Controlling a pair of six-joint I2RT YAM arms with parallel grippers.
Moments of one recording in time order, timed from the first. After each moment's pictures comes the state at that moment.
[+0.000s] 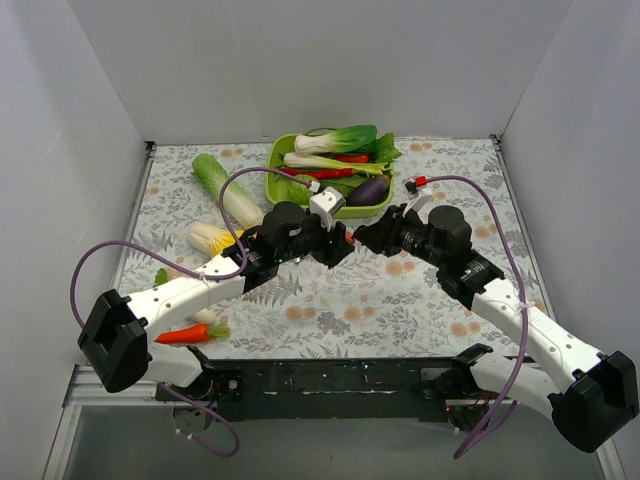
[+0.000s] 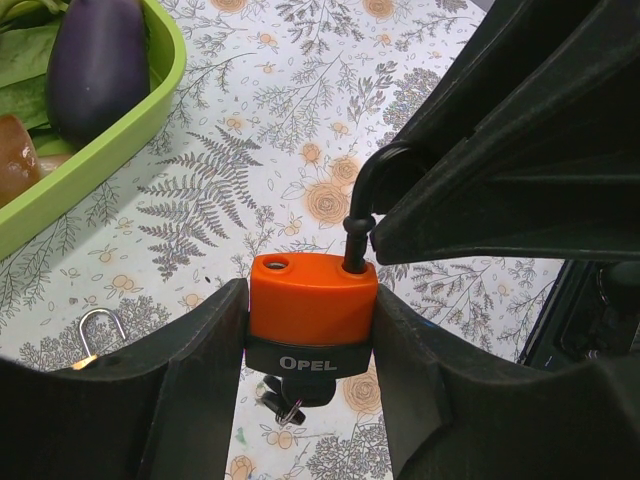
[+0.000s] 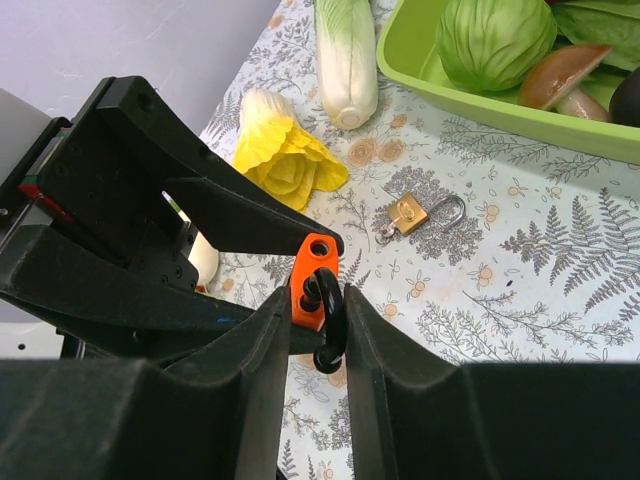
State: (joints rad) left arm -0.84 1.33 0.96 0.04 0.17 -0.16; right arm 0.58 0.99 0.74 0.04 -0.30 0.57
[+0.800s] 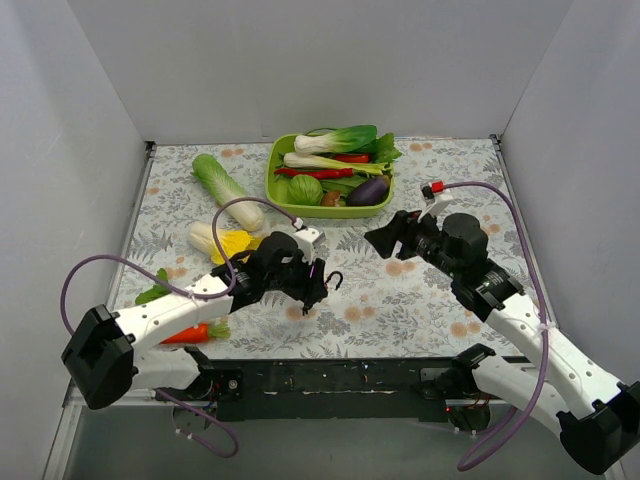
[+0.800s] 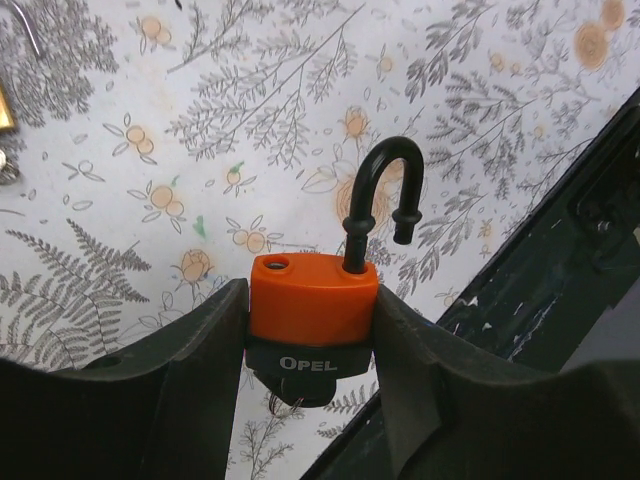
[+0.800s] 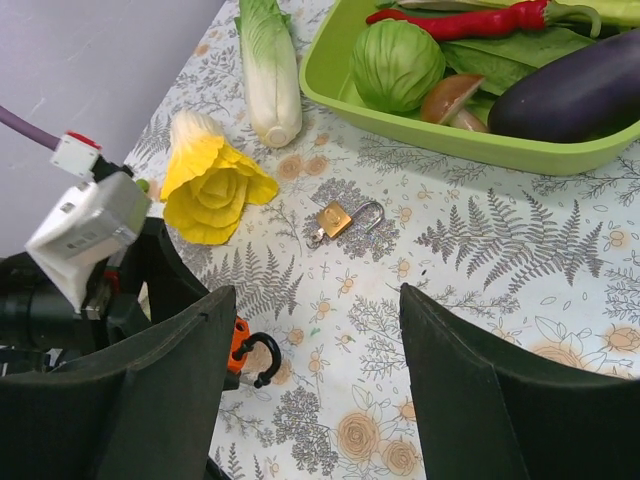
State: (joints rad) left arm -0.84 1.20 0.76 -0.22 0.16 -0.34; right arm 0.58 0.85 0.75 -0.12 -0.14 0.46
